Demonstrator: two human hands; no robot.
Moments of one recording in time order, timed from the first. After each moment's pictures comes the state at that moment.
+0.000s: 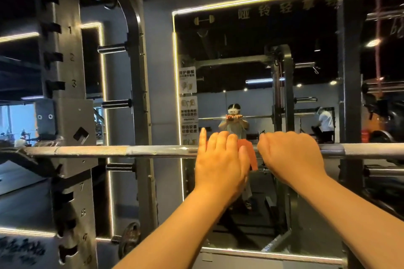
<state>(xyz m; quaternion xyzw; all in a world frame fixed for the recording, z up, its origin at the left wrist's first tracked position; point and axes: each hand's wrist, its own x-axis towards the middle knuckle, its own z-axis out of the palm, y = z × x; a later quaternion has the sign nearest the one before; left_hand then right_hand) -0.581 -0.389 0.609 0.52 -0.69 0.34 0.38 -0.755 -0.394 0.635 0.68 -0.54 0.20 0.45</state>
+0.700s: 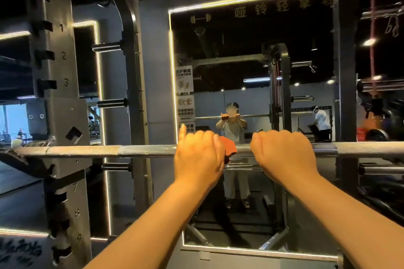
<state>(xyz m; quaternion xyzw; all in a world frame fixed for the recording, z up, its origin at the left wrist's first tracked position) -0.557 -0.389 0.627 0.55 -0.69 0.37 0.29 -0.758 -0.399 0.635 0.69 -0.53 0.26 0.42</state>
